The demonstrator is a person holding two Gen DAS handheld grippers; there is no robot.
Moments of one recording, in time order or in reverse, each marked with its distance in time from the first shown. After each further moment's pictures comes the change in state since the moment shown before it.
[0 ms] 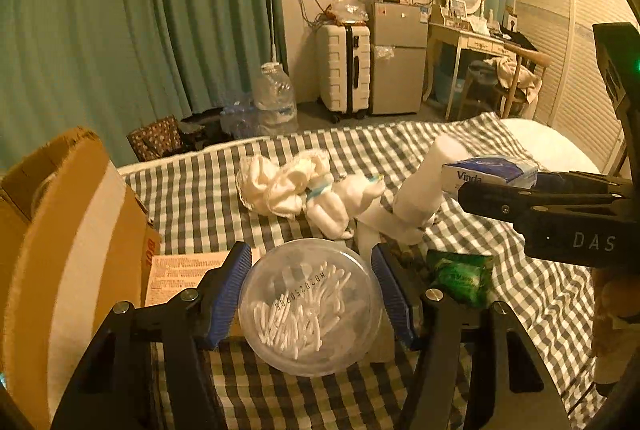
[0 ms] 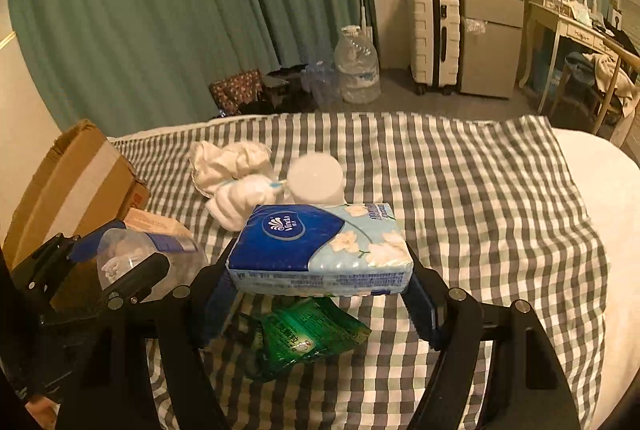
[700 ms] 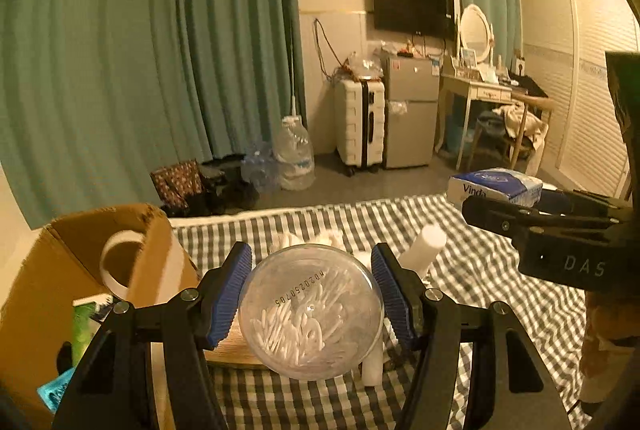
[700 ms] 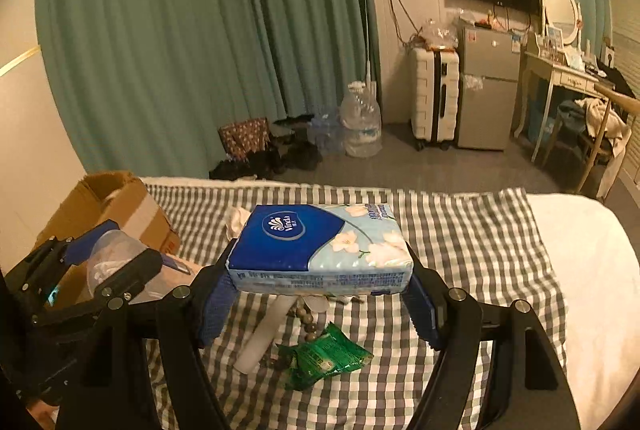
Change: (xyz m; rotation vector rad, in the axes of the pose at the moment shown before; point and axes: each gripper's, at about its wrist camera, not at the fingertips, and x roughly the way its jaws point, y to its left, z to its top) left arm -0.072 0.005 0.040 -0.043 -0.181 0.058; right arm -0.071 0.025 0.027 -0.052 -0.189 -0.007
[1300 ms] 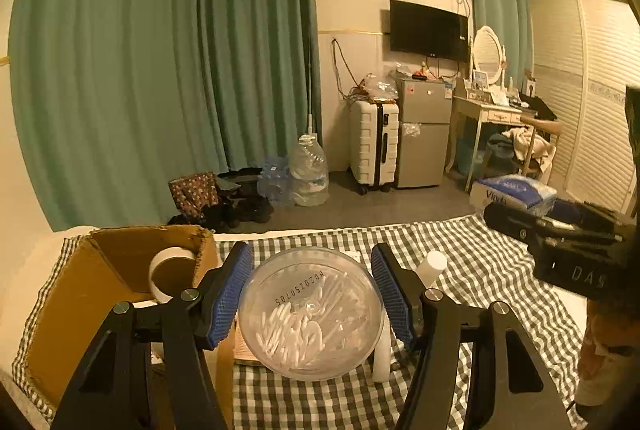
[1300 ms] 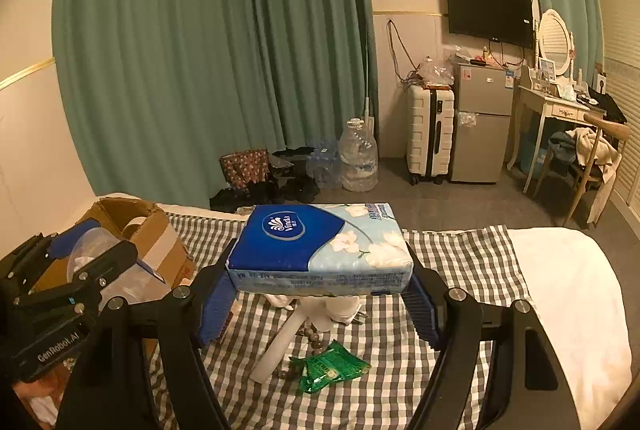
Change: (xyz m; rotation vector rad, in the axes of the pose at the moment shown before) left arm -0.051 0.027 0.015 -0.044 -0.050 0.041; right arm -0.049 0.020 0.016 -0.032 -0.106 -0.014
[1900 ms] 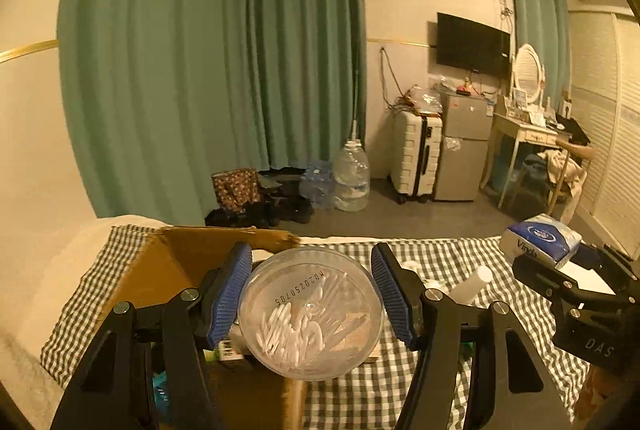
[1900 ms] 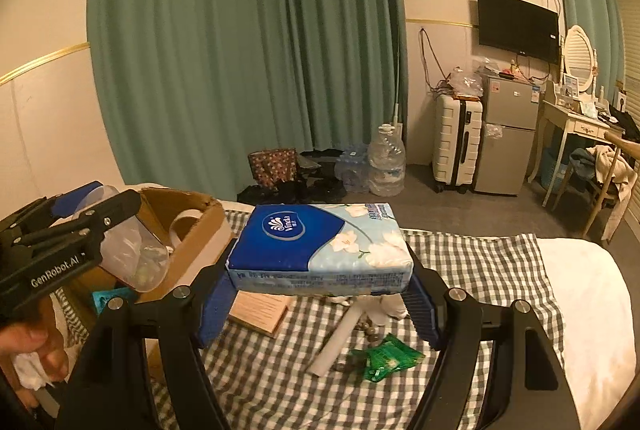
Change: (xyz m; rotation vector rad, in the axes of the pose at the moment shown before) left arm -0.037 0.074 0.012 -0.081 -0.005 0.129; right arm -0.018 0.071 -0.002 -0.053 -0.009 0.066
